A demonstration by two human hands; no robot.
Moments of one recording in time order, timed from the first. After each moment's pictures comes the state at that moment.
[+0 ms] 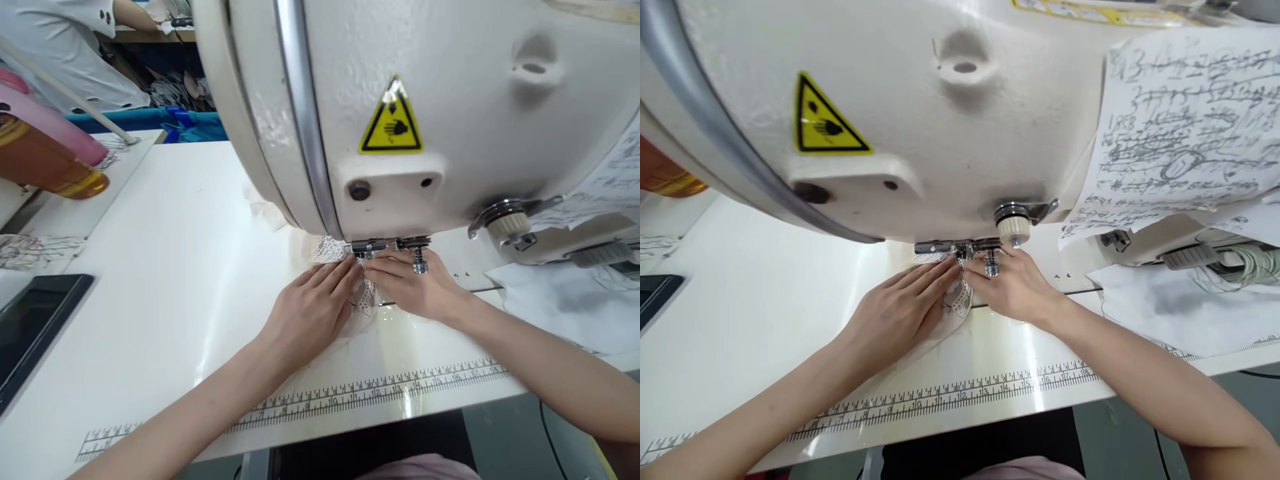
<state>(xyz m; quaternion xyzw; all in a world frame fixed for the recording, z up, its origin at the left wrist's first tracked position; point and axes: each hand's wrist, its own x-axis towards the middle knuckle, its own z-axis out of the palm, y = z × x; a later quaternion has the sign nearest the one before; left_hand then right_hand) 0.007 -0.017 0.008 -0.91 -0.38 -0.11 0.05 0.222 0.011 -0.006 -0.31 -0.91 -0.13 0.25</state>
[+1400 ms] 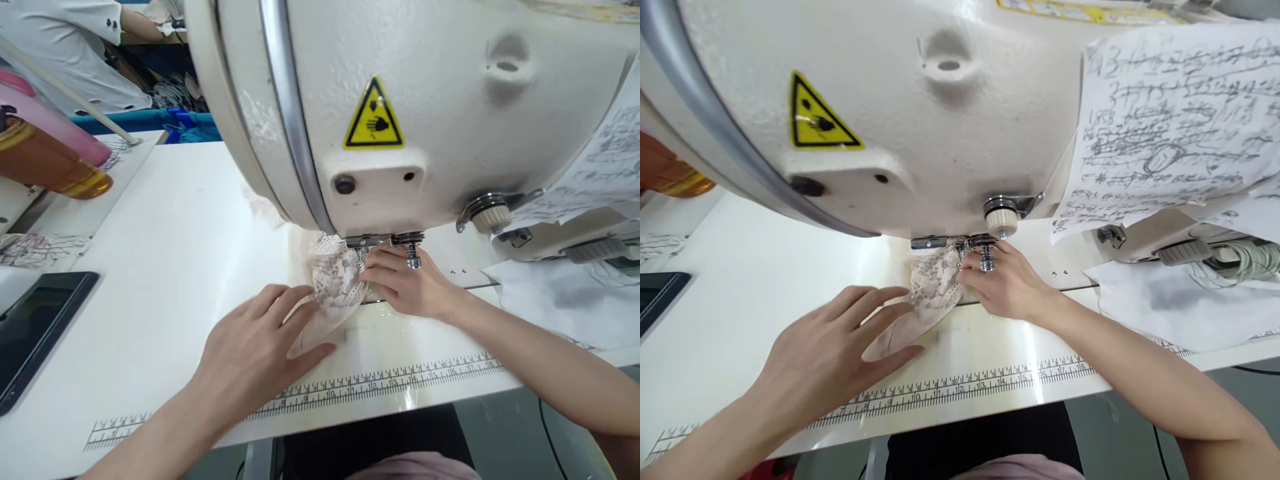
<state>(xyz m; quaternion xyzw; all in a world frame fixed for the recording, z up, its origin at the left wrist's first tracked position) -0.024 -0.052 0.035 -0.90 -0.41 -0.12 0.09 0.221 0.013 -0.009 -0.29 -0.92 -0.04 0.26</state>
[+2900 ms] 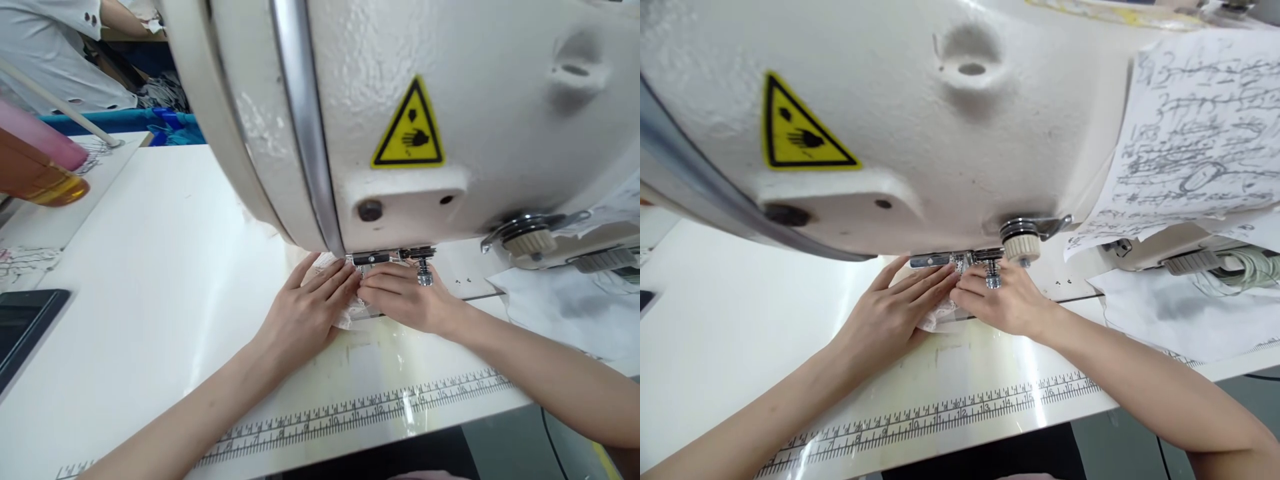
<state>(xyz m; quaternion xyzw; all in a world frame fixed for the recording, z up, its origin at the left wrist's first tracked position) -0.004 -0.002 0.004 -0.93 -0.33 -0.15 0.04 0.212 0.011 -0.013 -0.27 -0.92 -0.09 0.27</state>
